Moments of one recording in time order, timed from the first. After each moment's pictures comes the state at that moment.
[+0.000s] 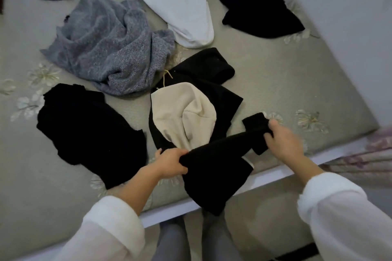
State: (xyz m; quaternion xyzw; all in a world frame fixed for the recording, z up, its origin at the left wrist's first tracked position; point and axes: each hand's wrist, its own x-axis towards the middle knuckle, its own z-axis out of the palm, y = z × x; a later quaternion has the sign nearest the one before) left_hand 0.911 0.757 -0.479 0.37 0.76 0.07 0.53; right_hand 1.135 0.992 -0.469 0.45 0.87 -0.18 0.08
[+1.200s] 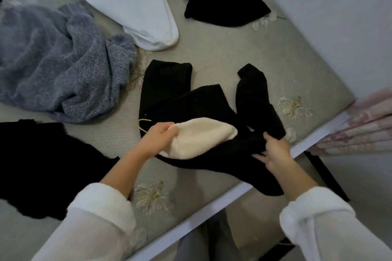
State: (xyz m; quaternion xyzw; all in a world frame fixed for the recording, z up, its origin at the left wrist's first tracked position) left_hand 0.845 0.857 -0.504 0.38 0.73 0.26 0.50; right_hand 1.118 0.981 -0.502 0.75 0.20 -0.58 -0.23
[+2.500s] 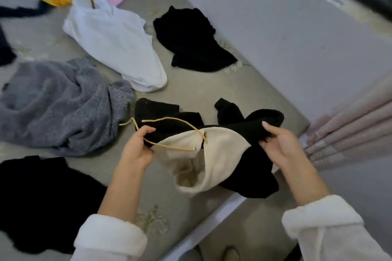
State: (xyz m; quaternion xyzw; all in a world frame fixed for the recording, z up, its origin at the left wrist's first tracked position) left_hand 0.846 0.868 -0.374 -0.15 0.52 0.64 0.54; right_hand 1.124 0.994 -0.332 0.54 0.18 -0.71 -0.41
